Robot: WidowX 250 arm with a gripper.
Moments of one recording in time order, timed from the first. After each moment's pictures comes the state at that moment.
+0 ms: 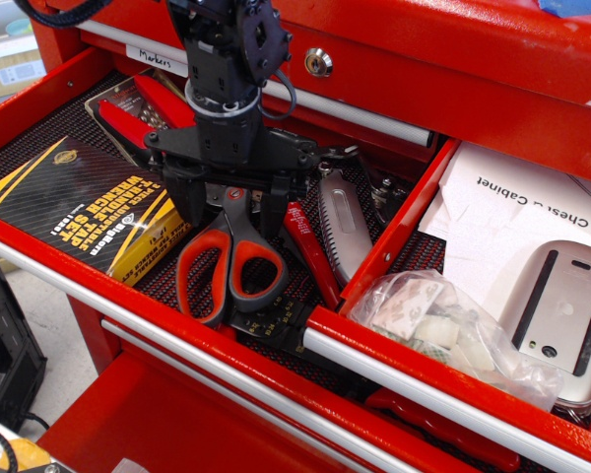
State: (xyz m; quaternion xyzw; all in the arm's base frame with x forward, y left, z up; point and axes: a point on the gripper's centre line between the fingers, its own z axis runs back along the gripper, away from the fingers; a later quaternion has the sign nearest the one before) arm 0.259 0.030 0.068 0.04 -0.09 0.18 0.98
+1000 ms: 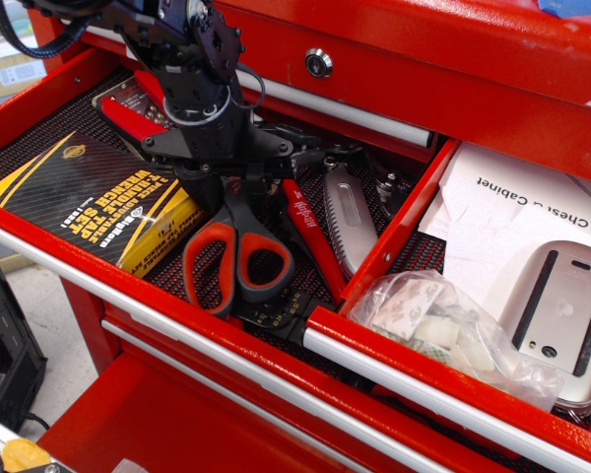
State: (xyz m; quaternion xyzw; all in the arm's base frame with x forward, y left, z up) arm 0.282 0.045 0.046 -0.02 -0.15 0.18 0.97
